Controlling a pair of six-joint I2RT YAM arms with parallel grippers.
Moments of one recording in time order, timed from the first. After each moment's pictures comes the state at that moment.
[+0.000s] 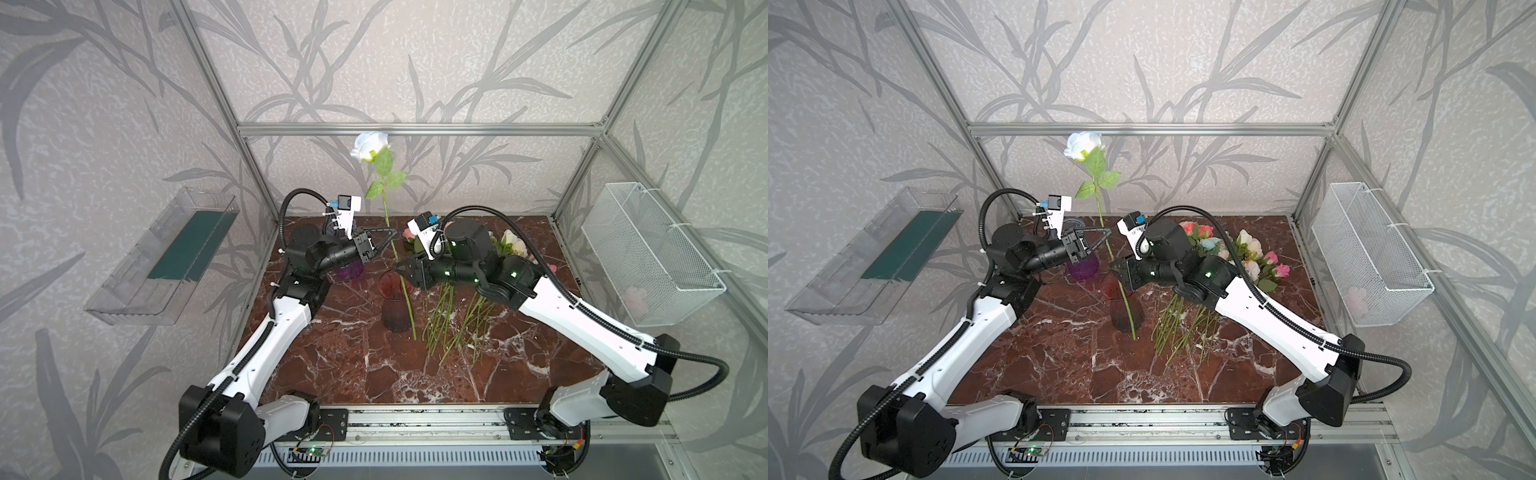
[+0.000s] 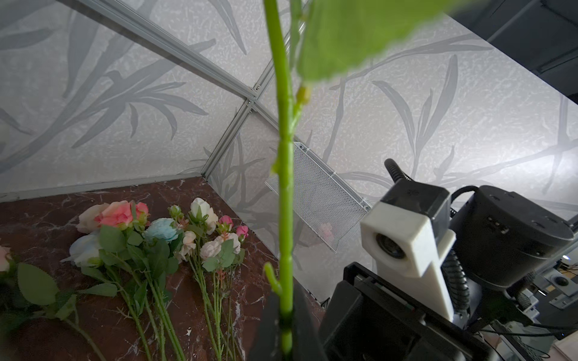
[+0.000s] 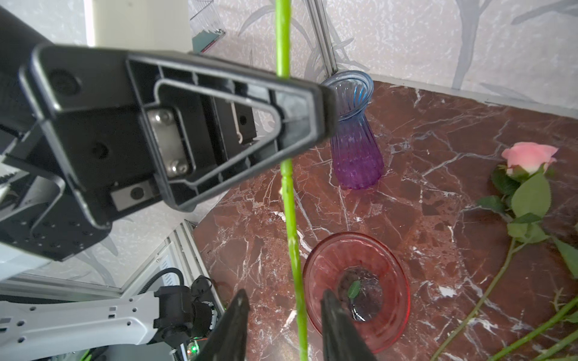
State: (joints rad) left arm -0.25 1.19 1.02 0.31 0.84 -0.75; right arm 0.88 1.45 1.54 -0.53 -0.20 0.41
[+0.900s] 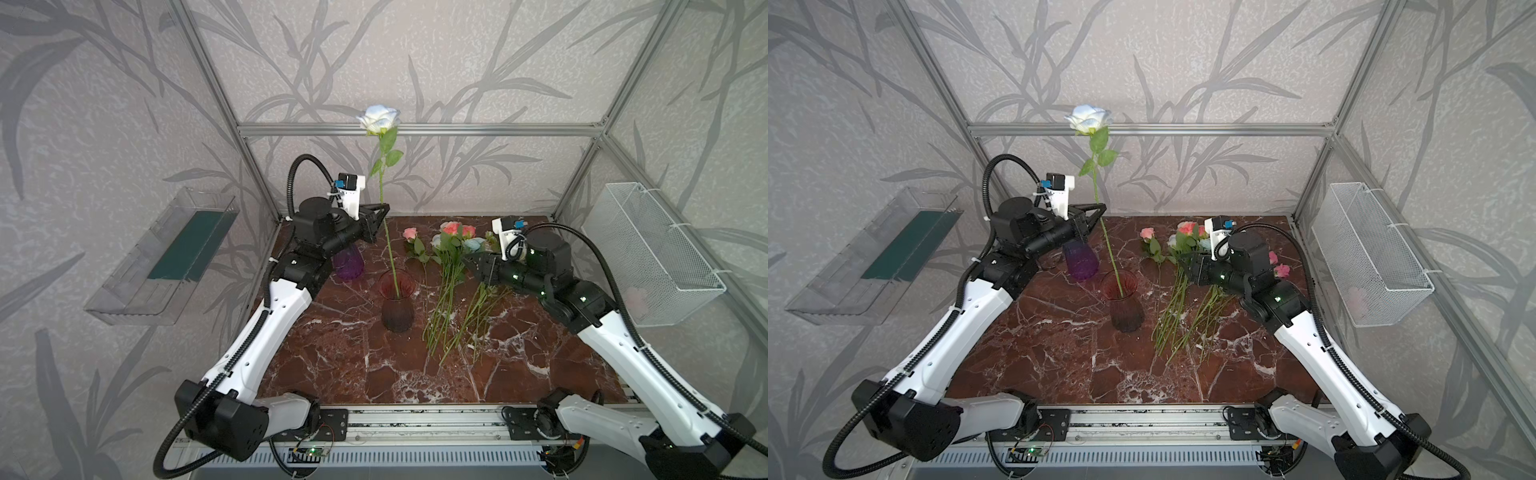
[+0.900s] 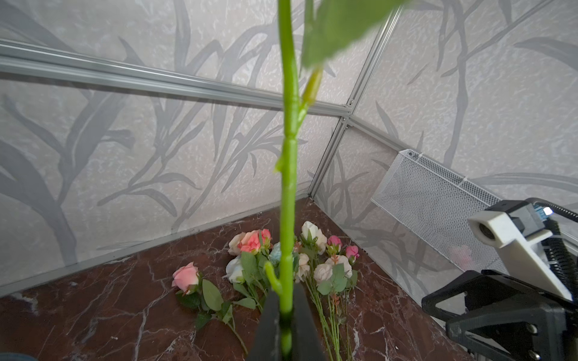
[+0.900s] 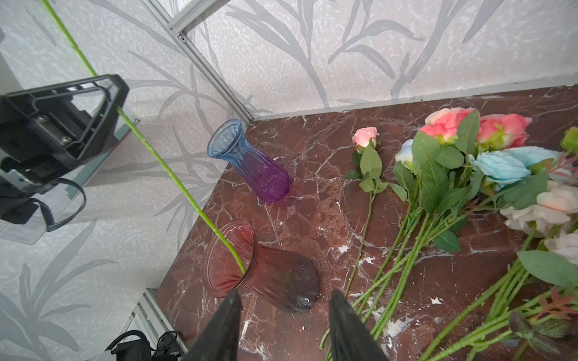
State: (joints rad) left arm -0.33 1.27 1.31 -0.11 0.43 -0.27; right arm 0.50 1.07 1.16 -0.48 -0.26 0.51
